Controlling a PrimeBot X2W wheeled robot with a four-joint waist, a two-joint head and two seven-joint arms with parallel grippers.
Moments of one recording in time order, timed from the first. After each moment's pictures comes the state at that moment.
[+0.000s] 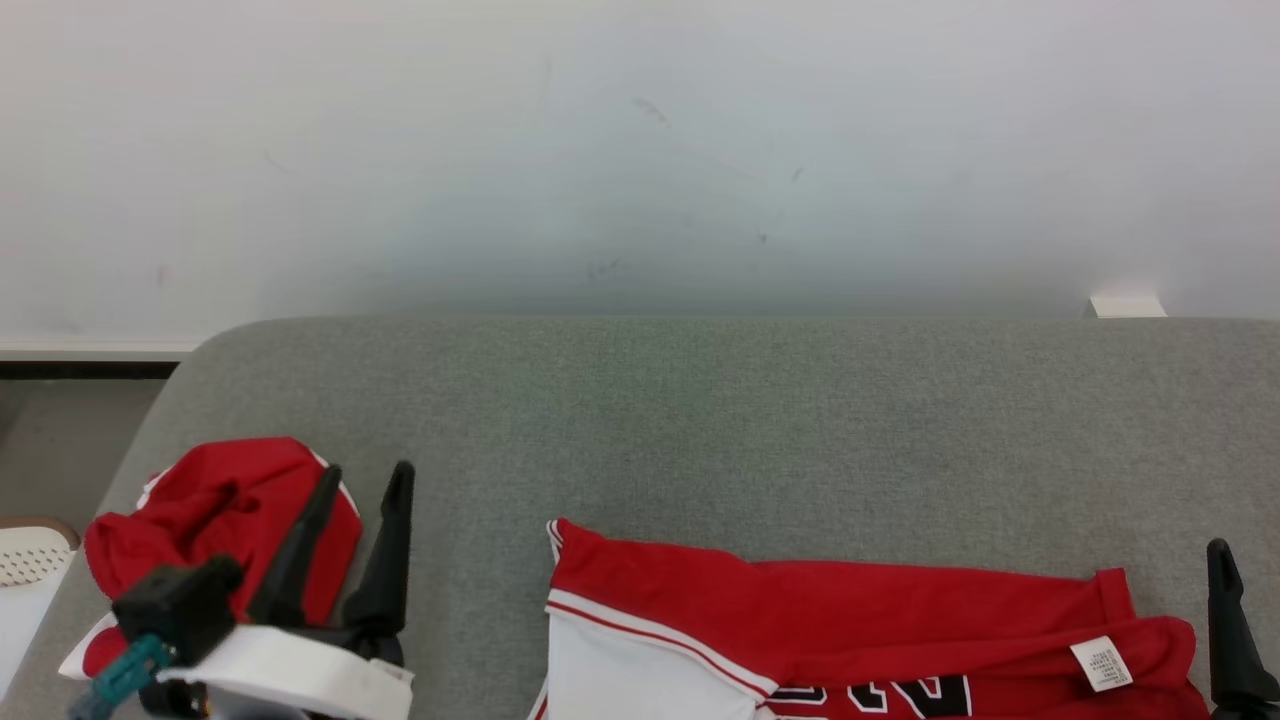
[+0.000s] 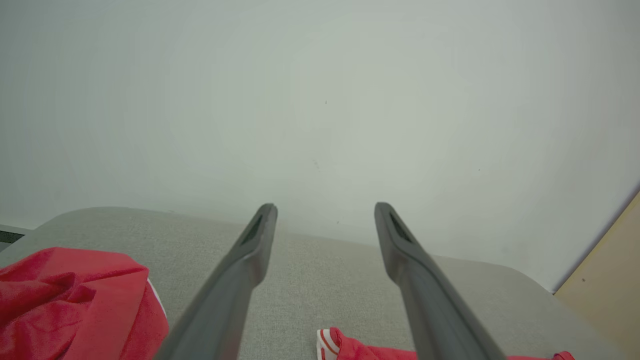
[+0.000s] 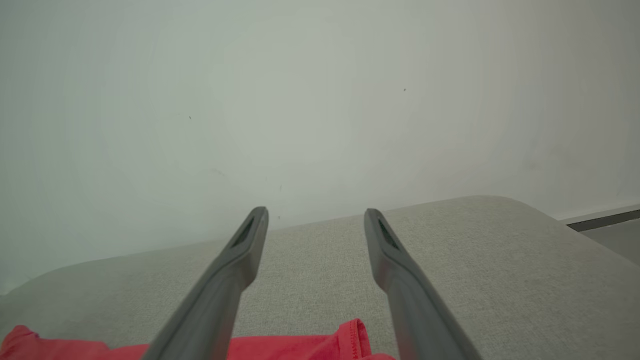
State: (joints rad) left arm -0.19 0.47 -0.44 -0.05 -0.81 0.23 -0.26; right arm 0.01 -0.30 -0.02 0.18 0.62 0.13 -0.26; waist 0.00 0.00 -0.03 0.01
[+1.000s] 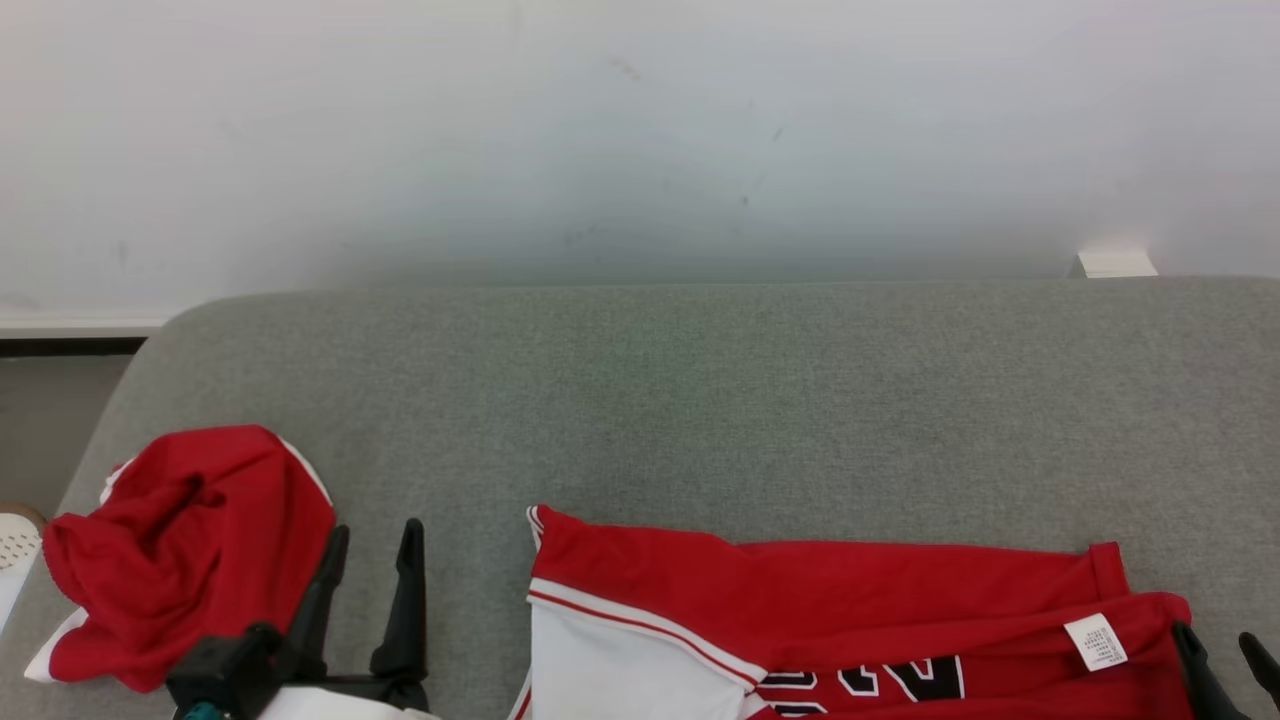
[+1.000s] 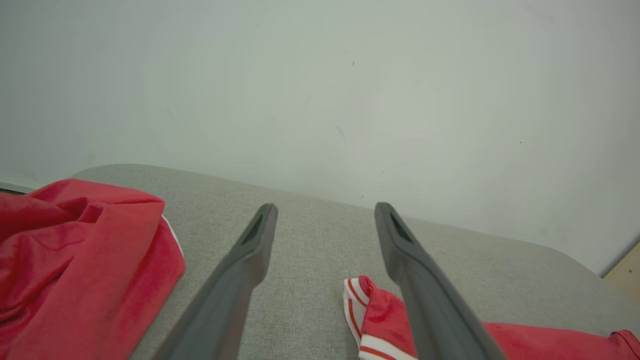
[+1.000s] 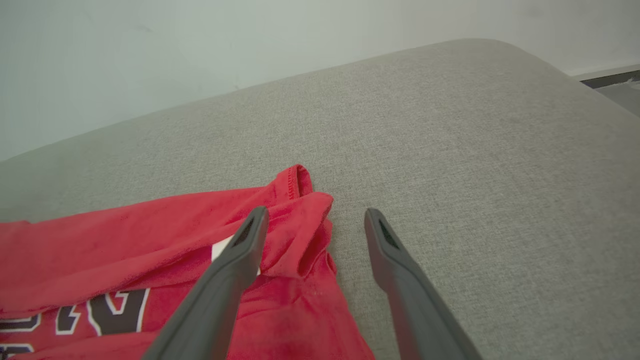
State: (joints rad) left arm -0.04 0.08 -0.07 0.13 -0.34 -0.08 -0.26; right arm 0.01 -0.36 0.04 0.32 0.69 0.13 0.00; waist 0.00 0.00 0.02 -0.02
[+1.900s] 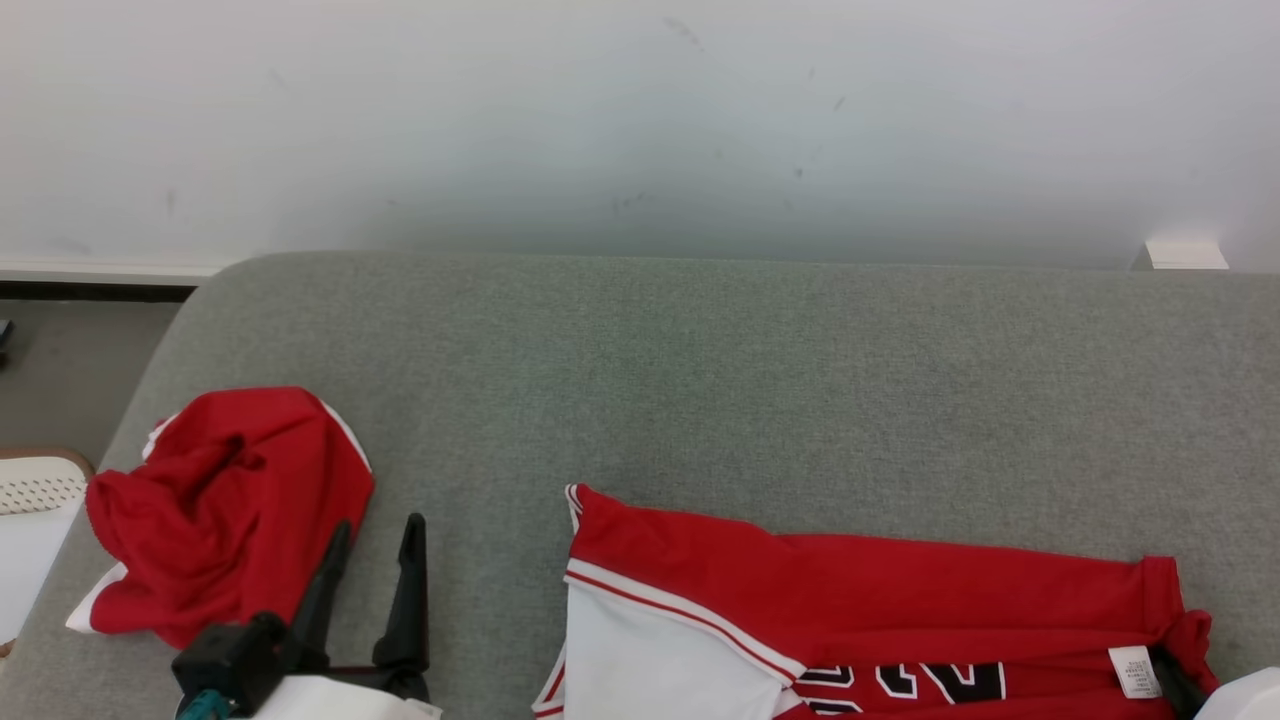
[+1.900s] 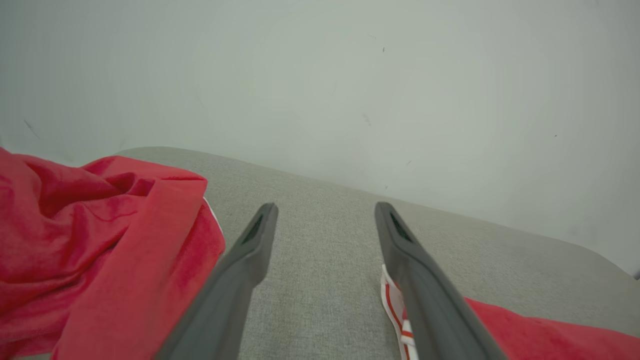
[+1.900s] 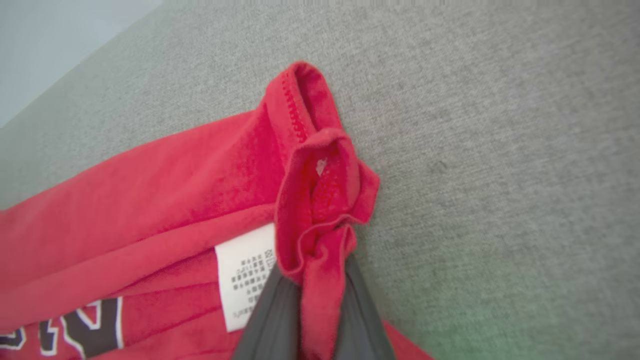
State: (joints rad) left arm -0.08 0.06 -0.04 0.19 -0.31 -0.12 -0.26; right arm -0.22 -0.37 0.24 0.68 0.97 0.13 0.16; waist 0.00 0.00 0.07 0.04
